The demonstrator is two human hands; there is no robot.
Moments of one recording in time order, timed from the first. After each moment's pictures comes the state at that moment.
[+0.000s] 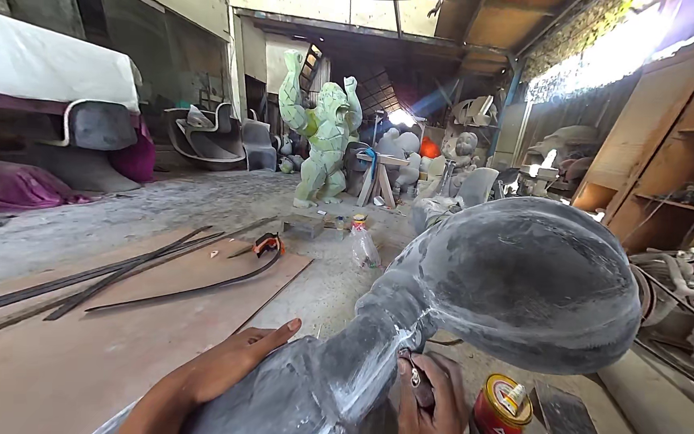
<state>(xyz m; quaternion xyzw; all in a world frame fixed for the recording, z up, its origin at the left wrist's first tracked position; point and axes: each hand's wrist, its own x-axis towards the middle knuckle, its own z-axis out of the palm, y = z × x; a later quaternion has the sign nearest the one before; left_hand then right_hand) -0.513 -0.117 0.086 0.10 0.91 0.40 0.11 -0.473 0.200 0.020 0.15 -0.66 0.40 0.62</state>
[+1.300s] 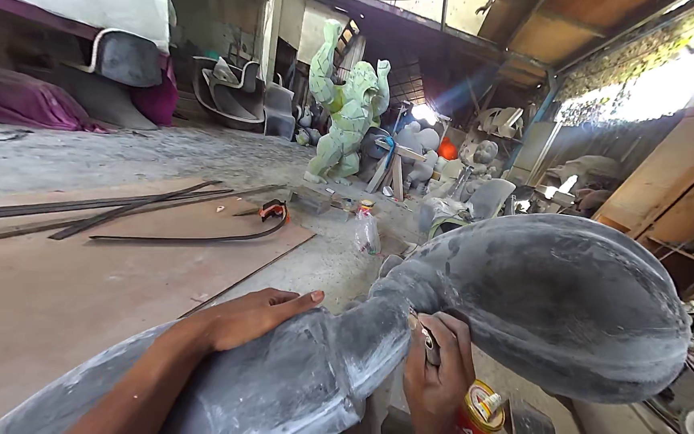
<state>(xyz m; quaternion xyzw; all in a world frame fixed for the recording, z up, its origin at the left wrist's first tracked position) -0.501 -0.101 0.098 0.09 0.90 0.41 0.11 -0.495 0.208 0.059 0.25 -0.64 0.35 0.63</state>
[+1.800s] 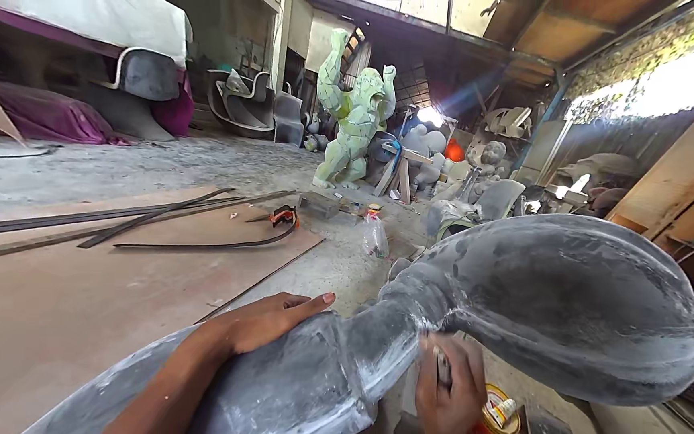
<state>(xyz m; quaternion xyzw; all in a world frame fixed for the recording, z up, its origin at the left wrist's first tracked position) -0.503 -0.103 0.101 0.08 0.90 0.41 0.12 -0.483 0.204 0.048 0.22 -0.67 0.34 0.62</state>
